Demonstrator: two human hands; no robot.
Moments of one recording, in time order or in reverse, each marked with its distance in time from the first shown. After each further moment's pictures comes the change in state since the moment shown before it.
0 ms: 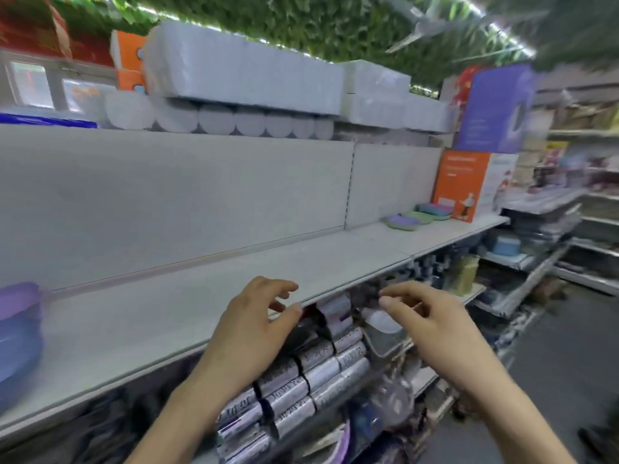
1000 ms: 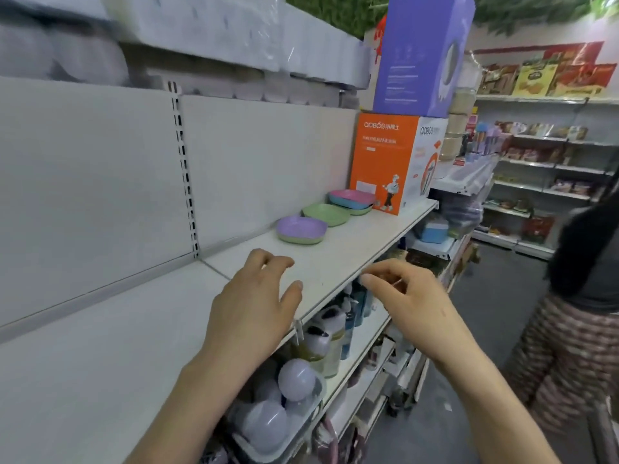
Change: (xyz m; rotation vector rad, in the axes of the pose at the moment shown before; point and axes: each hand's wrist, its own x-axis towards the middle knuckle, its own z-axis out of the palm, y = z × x) left_hand 0.369 0.022 0.351 0.220 -0.085 0.100; right_hand 0.326 0.278 -0.135 -0.072 0.157 0.149
